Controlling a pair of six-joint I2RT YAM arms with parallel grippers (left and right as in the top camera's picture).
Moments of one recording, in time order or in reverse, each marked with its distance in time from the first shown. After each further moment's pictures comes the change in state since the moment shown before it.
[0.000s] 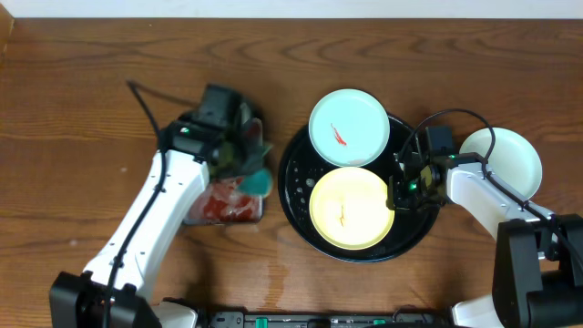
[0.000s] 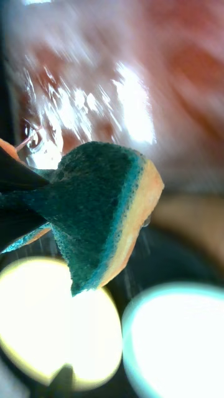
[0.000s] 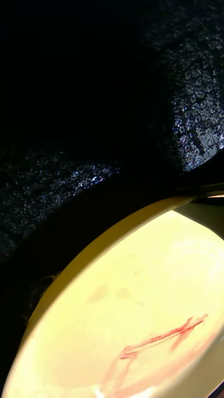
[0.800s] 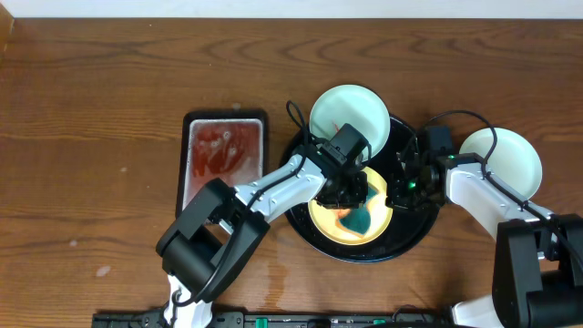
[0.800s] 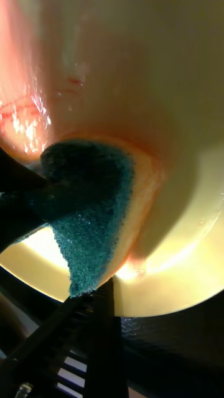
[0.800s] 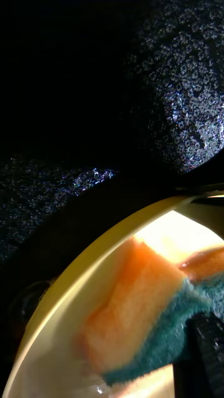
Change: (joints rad) left arm -0.457 0.491 0.042 0.410 0.257 -0.306; right arm 0.003 0.000 -0.002 0.010 -0.002 0.090
